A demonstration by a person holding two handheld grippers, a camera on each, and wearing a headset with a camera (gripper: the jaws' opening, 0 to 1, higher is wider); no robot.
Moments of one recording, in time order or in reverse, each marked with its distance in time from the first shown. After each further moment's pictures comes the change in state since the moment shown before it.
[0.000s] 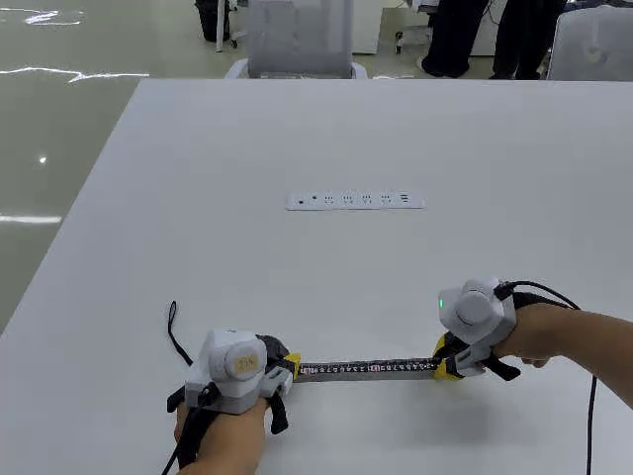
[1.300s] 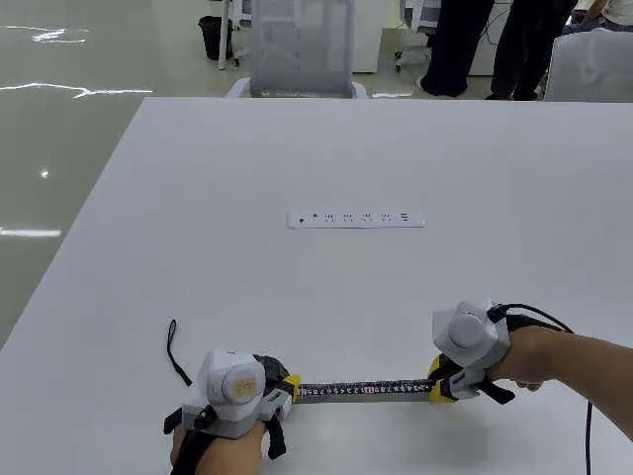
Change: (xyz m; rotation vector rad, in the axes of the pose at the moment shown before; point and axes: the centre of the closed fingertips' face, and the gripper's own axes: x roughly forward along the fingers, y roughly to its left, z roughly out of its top) left arm -0.001 -0.001 0.000 0.006 -0.002 -0.014; right arm 0.004 0.002 0.009 -0.007 -0.003 0.001
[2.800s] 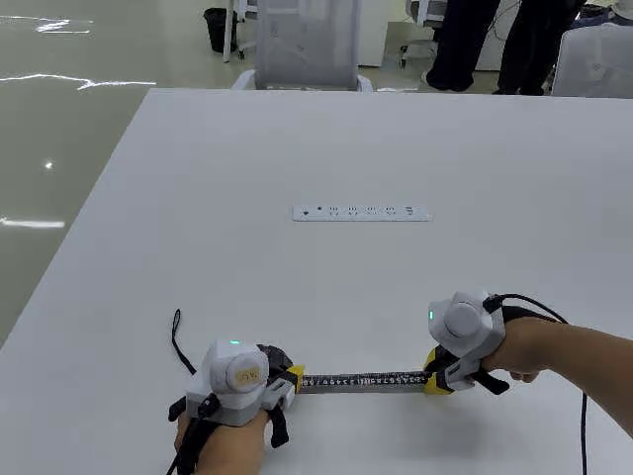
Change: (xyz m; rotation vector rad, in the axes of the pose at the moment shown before) left arm 0.000 0.000 0.000 -0.002 -0.006 -0.009; right arm 0.004 0.002 0.009 0.004 -0.001 0.014
